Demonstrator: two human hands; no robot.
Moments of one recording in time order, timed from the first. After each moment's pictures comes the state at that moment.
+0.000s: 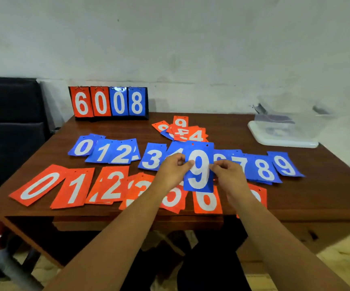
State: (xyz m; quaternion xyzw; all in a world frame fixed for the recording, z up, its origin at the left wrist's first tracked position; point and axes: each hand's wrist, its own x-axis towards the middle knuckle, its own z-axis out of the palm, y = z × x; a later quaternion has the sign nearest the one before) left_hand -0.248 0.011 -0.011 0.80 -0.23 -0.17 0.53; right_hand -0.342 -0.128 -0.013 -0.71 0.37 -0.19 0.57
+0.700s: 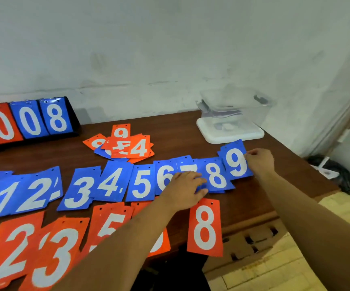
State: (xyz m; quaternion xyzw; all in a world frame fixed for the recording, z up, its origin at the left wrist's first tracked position) left_hand -0.272 -0.191 -0.063 0.78 -0.61 -0.09 0.12; right_hand -0.405 -0.409 -0.038 -0.70 0.55 -0.28 0.37
